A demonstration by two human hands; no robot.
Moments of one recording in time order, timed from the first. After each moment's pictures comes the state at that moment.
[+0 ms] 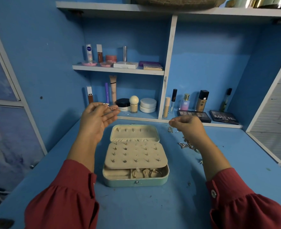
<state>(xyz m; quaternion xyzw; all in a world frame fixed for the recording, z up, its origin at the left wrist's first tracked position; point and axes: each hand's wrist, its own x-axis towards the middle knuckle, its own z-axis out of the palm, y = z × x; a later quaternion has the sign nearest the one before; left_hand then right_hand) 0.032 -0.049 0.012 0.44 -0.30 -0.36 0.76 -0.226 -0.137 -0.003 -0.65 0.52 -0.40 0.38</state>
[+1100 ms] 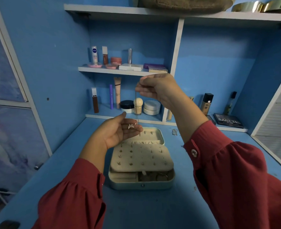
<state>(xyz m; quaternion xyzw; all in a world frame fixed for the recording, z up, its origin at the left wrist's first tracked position) 0.026 -0.064 -0.002 0.43 -0.28 -0.62 0.59 -0.122 -0.122 0.112 -0.60 0.30 -0.44 0.60</state>
